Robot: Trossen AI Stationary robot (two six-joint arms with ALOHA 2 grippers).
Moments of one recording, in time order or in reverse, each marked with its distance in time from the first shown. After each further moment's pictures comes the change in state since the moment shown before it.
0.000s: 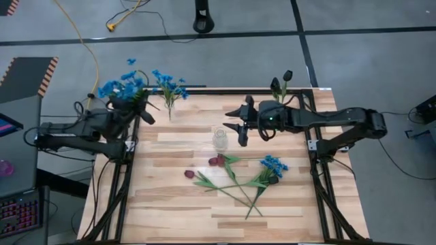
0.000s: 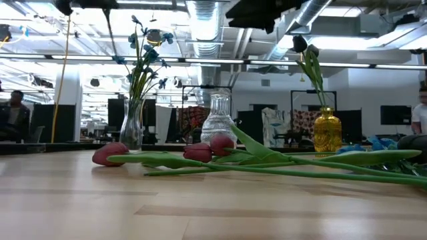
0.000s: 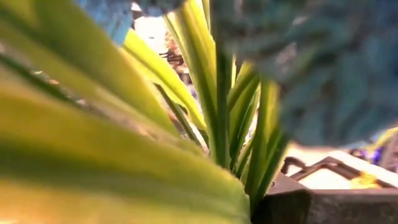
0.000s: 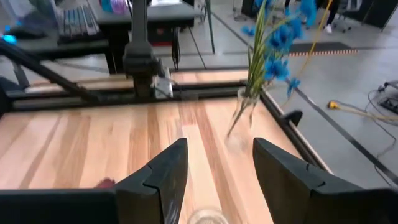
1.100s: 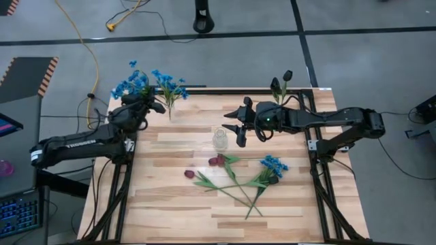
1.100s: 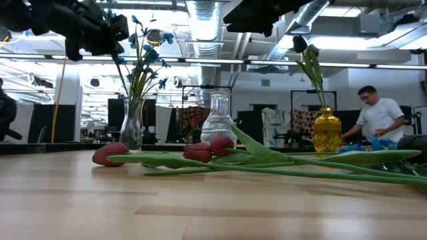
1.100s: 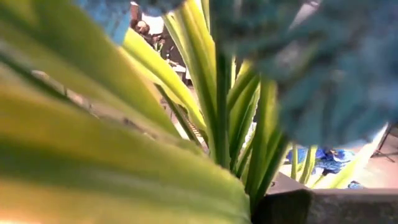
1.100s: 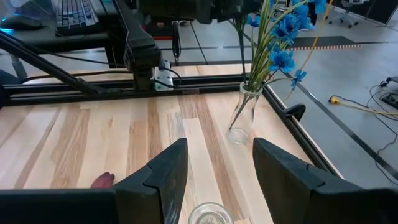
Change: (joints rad) left arm 0.429 0.088 -0.337 0.441 0.205 -0.143; right arm 0.001 0.027 0.000 0.006 -0.001 0.000
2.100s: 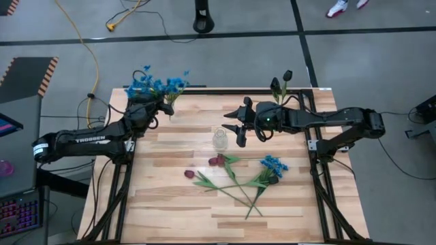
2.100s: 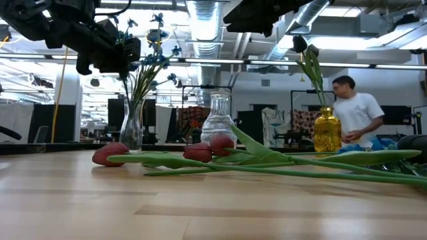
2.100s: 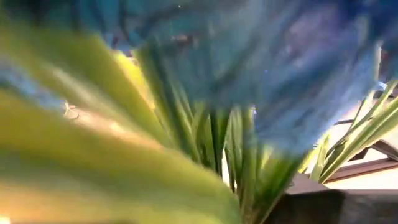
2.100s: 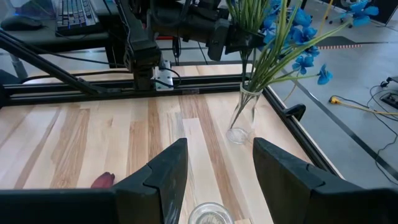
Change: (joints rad) left arm 0.037 0.201 0.001 -0.001 0.032 -0.070; right arm 0.000 0.000 0.000 0.000 0.000 0.000
